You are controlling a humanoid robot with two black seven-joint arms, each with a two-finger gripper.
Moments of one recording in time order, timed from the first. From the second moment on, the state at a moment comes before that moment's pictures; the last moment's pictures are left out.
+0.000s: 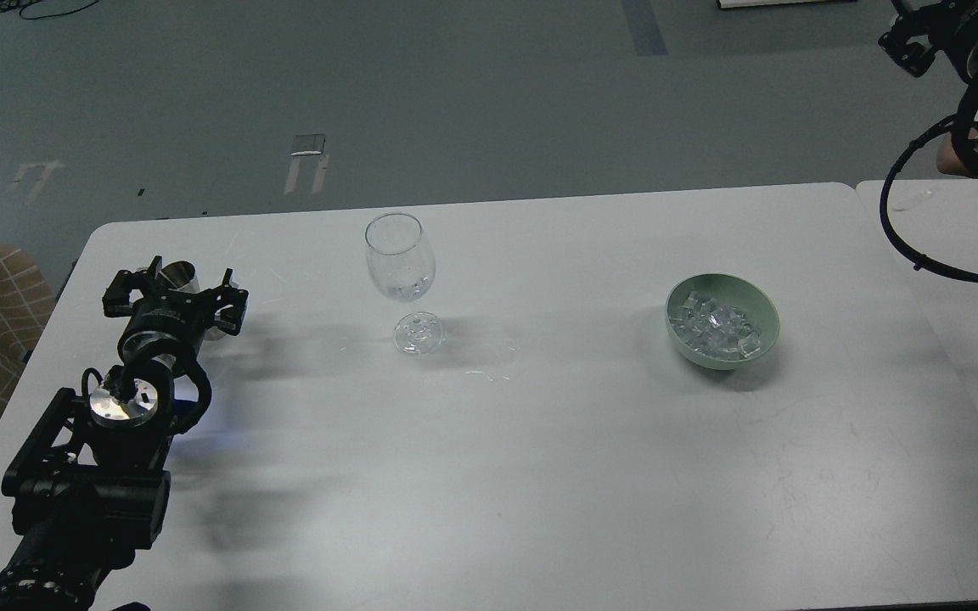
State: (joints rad) left arm -0.42 0.16 -1.50 -0.76 -0.07 -0.09 -0.02; right arm 1.10 -0.36 1.08 0.38 -0.18 0.09 -0.01
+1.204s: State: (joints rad) left arm -0.51 0.41 -1.51 -1.05 -0.05 -0.19 0.11; right arm 1.14 -0.51 0.77 0.69 -0.27 0.11 -0.01
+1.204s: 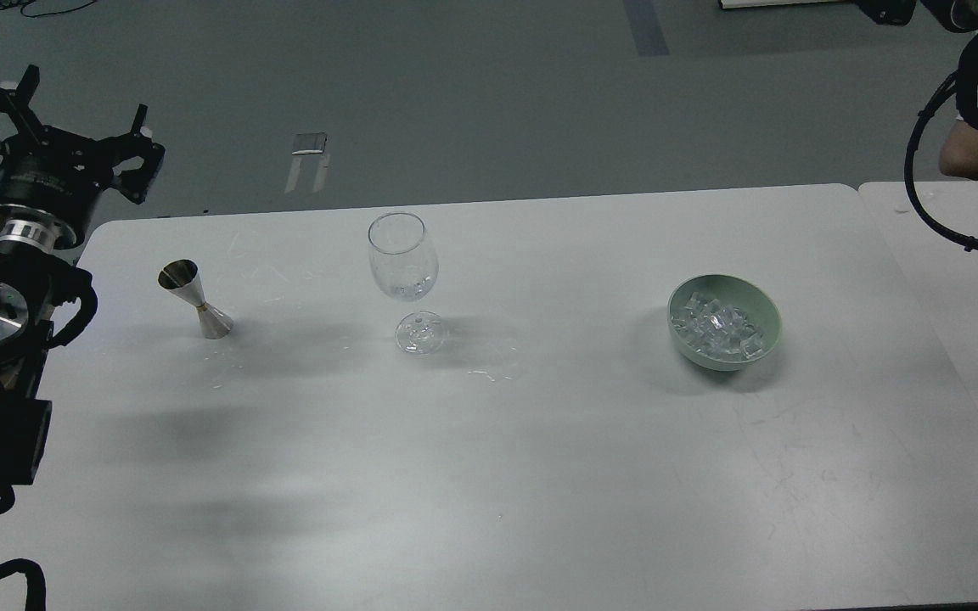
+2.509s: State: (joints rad) left arm -0.58 0.44 -1.49 -1.07 0.26 -0.19 0.13; right arm 1.13 -0.93 0.41 1.36 -1.21 0.31 0.05
